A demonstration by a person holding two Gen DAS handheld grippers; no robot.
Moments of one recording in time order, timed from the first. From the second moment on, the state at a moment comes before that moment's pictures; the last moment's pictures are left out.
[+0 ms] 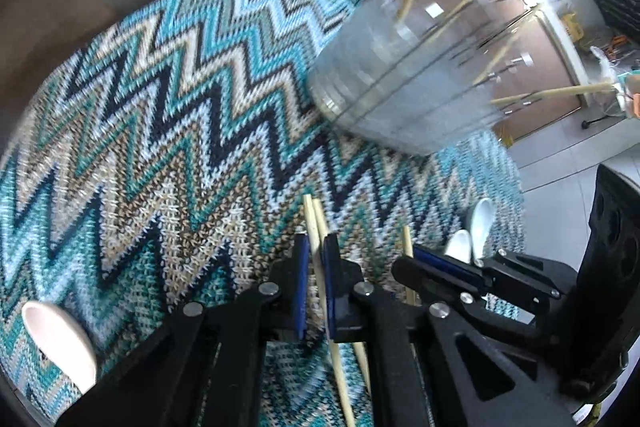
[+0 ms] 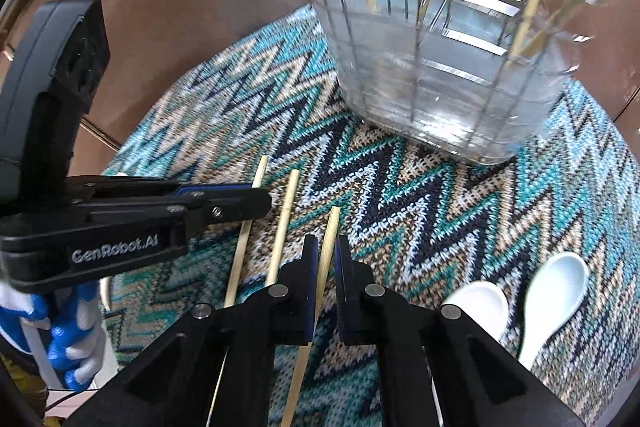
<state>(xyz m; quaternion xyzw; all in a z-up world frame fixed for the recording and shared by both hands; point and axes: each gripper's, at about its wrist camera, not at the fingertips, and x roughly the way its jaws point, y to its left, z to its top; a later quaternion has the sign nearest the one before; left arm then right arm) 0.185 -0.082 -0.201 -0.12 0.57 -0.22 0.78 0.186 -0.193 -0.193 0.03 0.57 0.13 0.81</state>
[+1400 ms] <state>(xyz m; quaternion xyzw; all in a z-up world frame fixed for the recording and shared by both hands) 0.028 0.014 -0.024 -0.15 0.34 -0.23 0.90 -0.009 -0.185 -0.029 0.01 0.36 0.11 0.92</state>
